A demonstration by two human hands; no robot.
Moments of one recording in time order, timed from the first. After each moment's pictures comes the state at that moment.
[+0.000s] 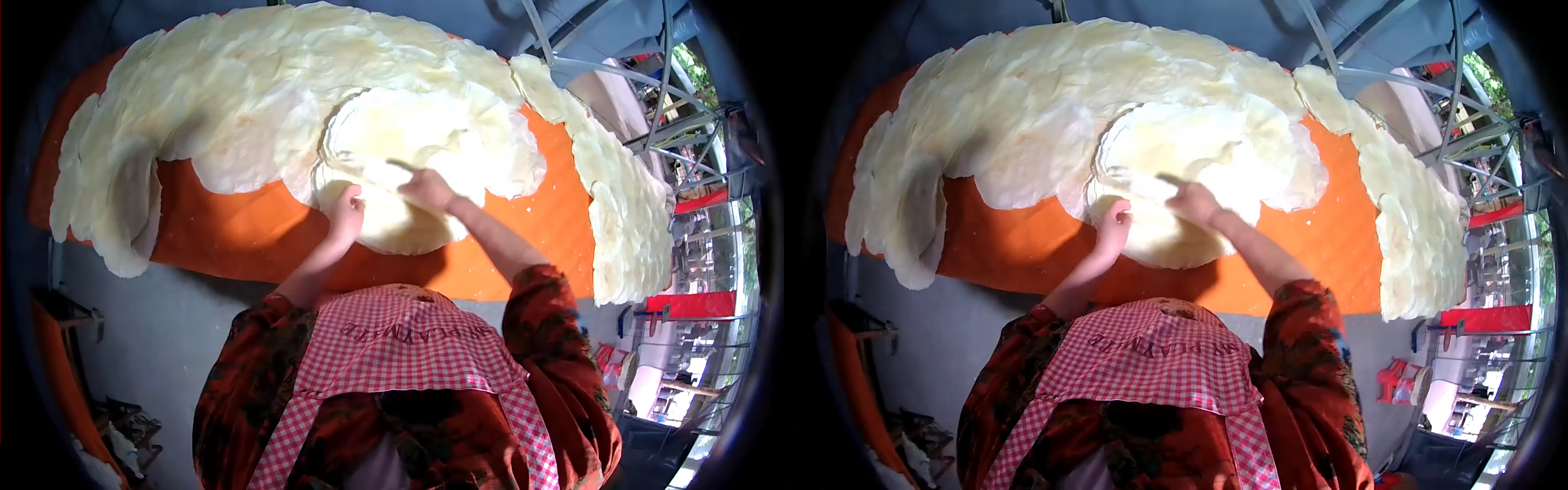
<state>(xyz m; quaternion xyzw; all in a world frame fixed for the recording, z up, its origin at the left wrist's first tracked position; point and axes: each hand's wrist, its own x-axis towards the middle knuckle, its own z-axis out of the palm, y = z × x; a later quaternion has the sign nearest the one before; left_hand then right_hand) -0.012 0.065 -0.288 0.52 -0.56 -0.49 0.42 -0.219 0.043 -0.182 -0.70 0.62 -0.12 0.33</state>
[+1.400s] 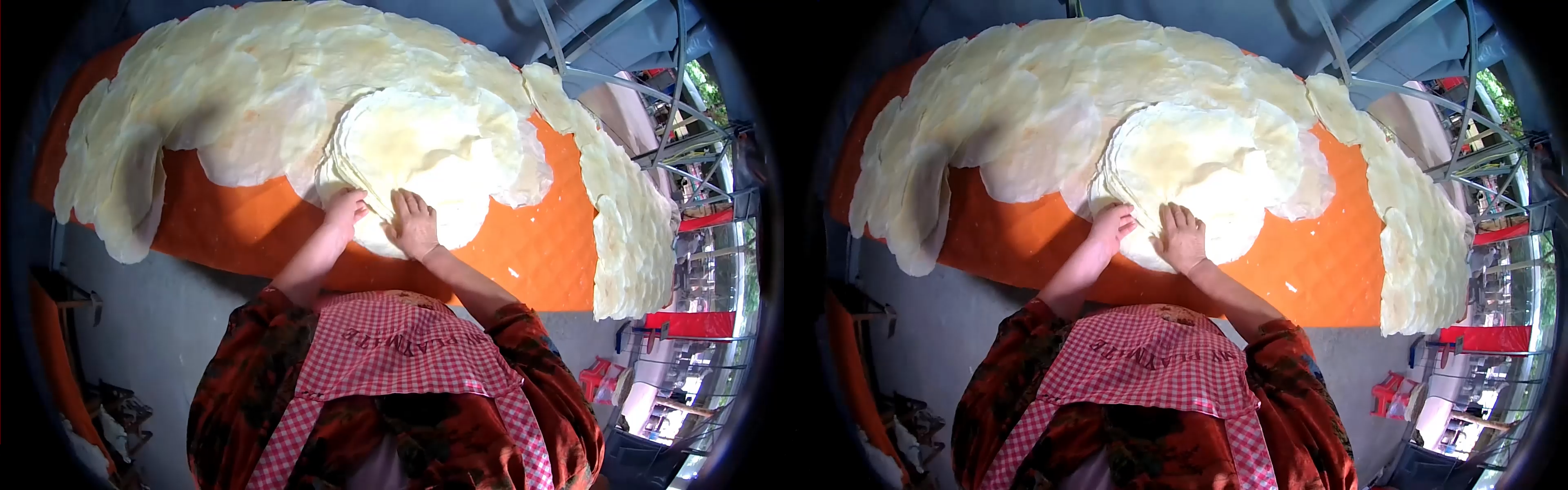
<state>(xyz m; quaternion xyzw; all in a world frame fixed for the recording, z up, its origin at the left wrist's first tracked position) -0.008 0.051 -0.257 0.50 -0.18 -0.75 0.40 -0.177 0.118 -0.226 -0.78 0.62 -0.09 -0.03</state>
